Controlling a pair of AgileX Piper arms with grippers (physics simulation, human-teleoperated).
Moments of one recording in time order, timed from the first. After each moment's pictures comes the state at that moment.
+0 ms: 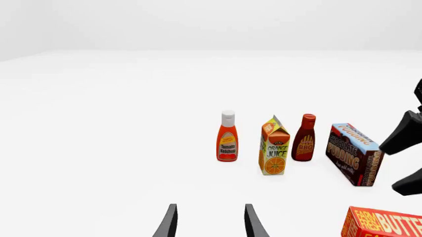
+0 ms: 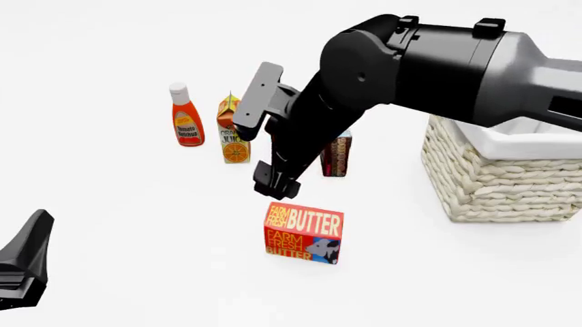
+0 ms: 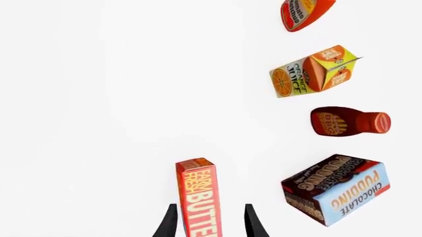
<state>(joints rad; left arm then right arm) 0.00 0.01 0.00 0.00 0.00 0.83 1.68 -1.46 0.86 -0.49</state>
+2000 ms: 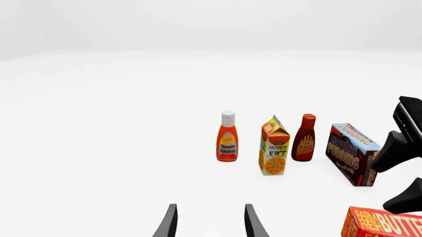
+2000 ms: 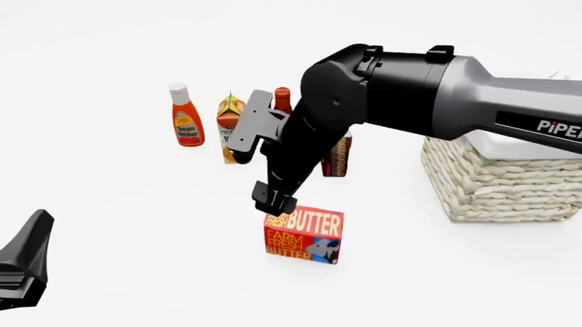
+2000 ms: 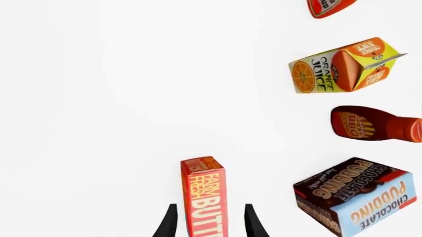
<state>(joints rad) 0.00 0.01 0.00 0.00 0.00 0.84 1.75 -1.44 0.86 -0.52</state>
